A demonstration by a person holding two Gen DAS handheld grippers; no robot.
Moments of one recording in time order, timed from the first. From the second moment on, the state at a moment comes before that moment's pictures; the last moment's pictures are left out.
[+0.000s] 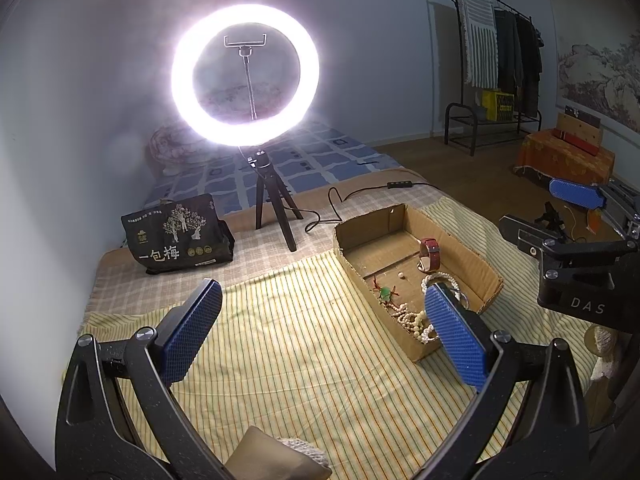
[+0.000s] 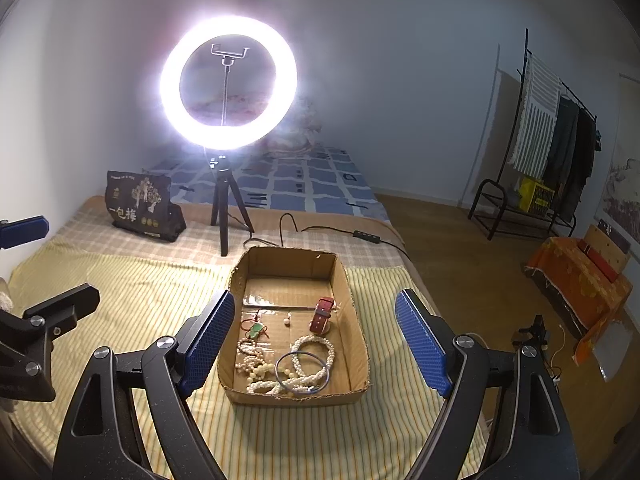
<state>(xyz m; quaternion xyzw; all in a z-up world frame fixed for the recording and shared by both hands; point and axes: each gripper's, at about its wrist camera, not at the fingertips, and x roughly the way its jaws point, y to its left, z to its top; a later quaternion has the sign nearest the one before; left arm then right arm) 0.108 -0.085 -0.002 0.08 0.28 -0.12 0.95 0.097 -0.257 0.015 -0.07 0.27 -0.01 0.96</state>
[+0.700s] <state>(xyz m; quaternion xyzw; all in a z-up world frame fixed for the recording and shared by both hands) 0.109 -0.085 -0.001 0.07 0.29 -0.12 0.95 0.099 -0.256 0.010 -0.08 0.27 -0.01 0.96</state>
